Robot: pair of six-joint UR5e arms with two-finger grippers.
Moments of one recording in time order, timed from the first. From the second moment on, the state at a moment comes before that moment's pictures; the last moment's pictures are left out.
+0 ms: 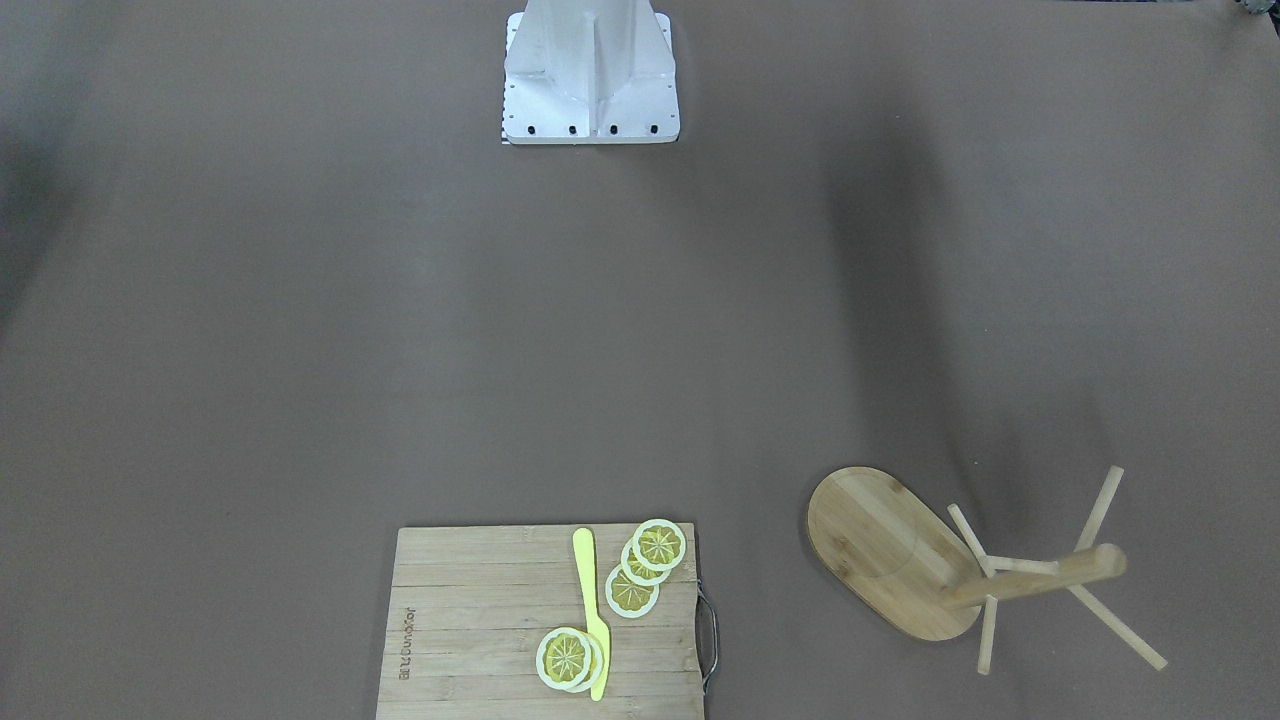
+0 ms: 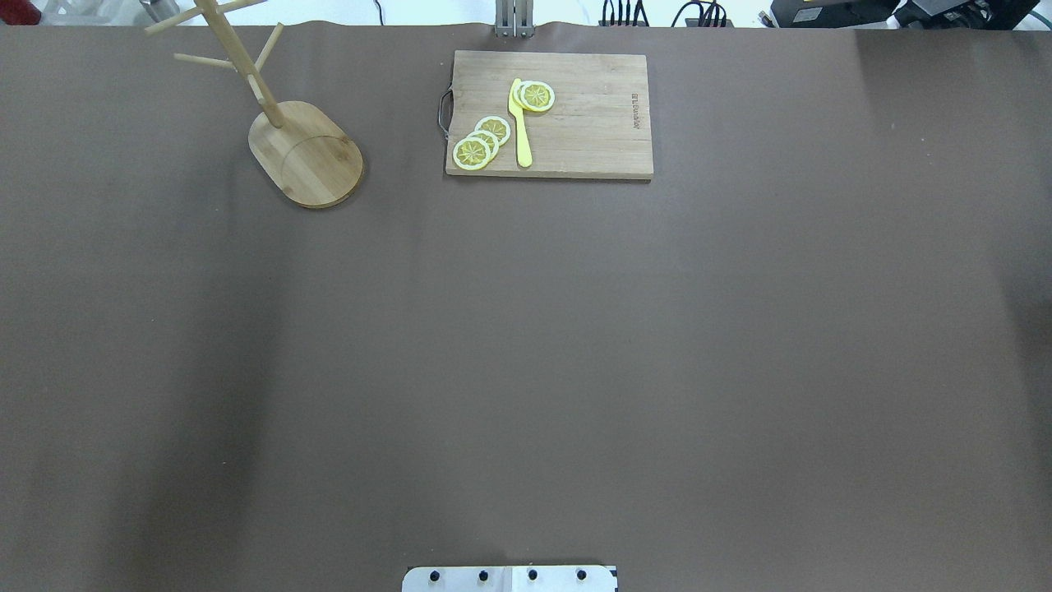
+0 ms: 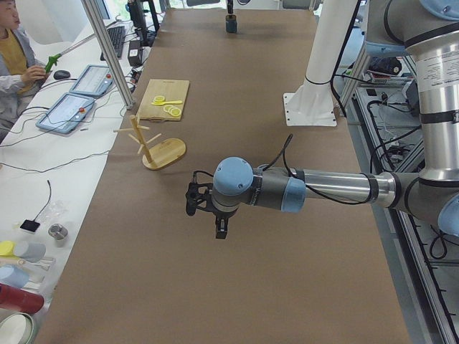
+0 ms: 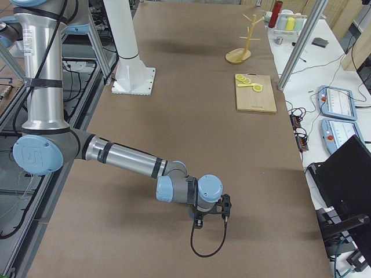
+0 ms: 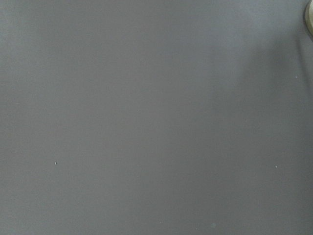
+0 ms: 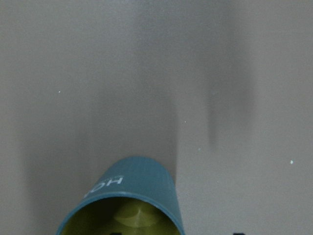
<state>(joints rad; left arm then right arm) -1.63 -1.34 -1.86 -1.70 -2.52 -0.11 1.52 -1.60 1.31 -1.34 2.36 0.06</state>
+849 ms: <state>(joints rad) -1.63 -1.34 -1.87 -1.70 -2.52 -0.11 1.52 -1.57 1.29 -1.34 2.38 0.09</state>
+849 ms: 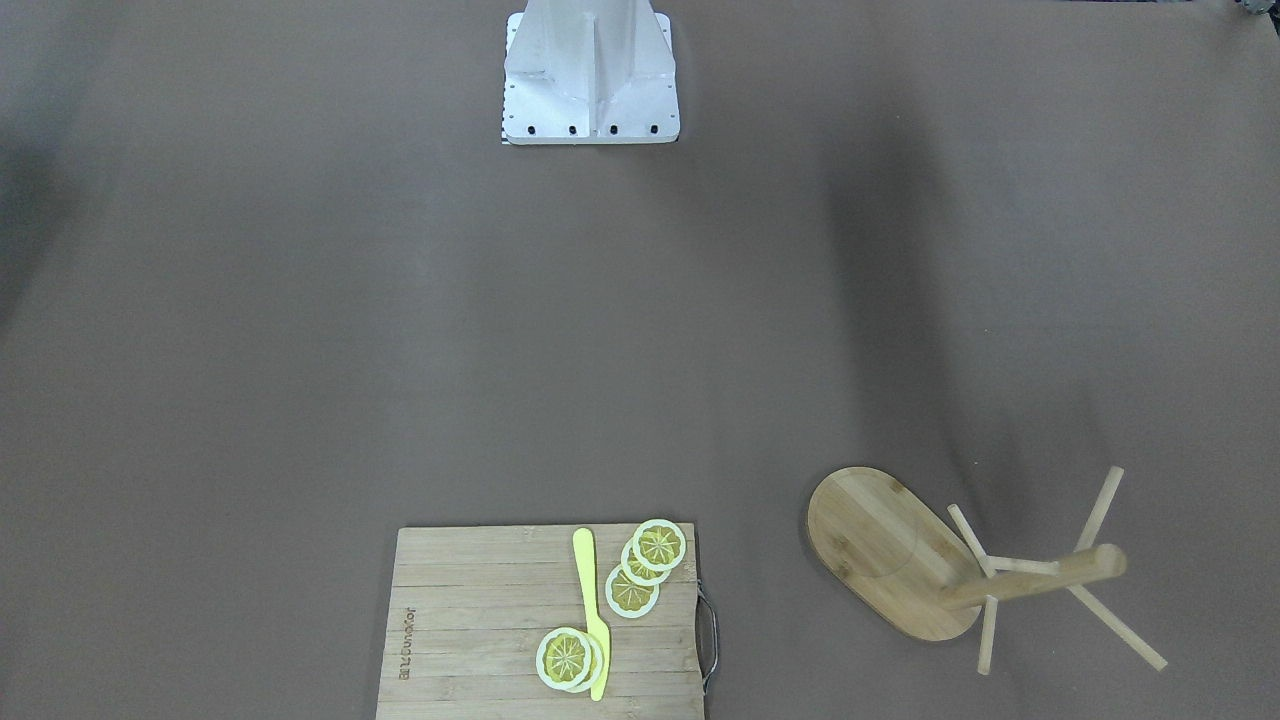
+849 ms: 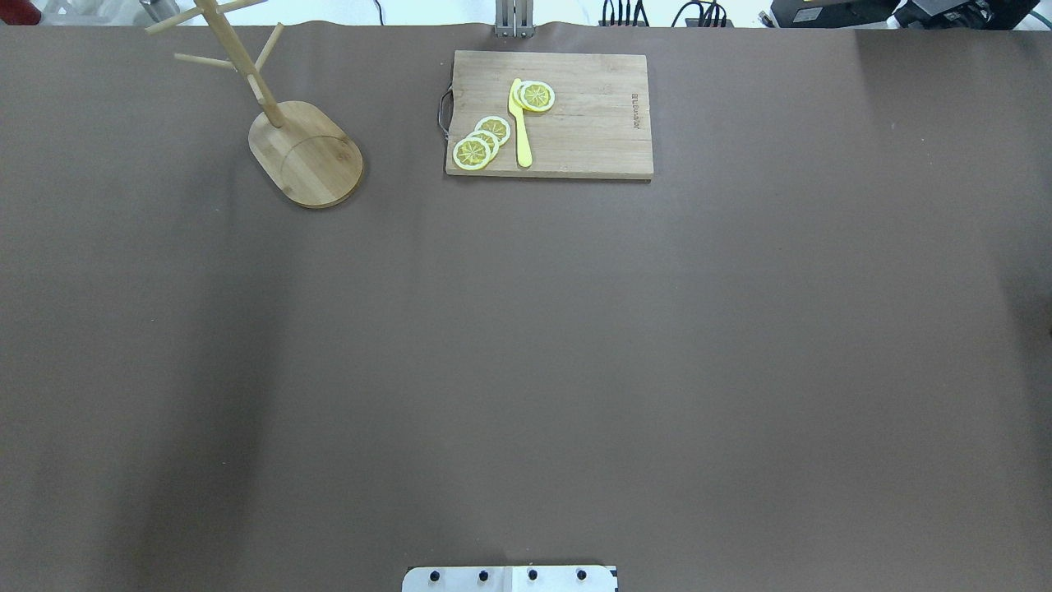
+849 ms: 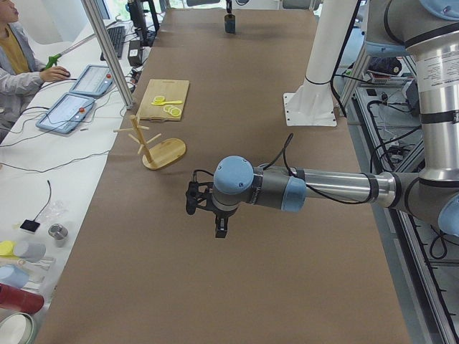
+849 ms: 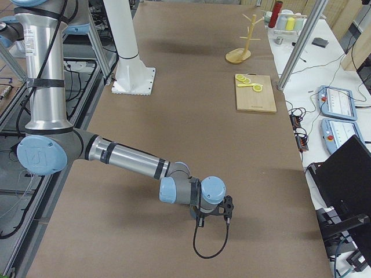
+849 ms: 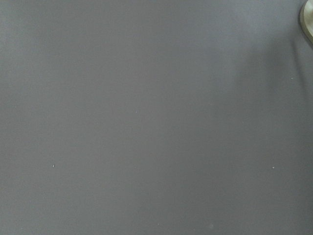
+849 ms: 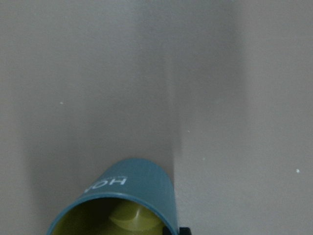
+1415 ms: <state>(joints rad) -1.63 -1.34 -1.87 -1.70 -2.55 -0.11 1.42 -1.52 1.51 -1.34 2.48 0.19</state>
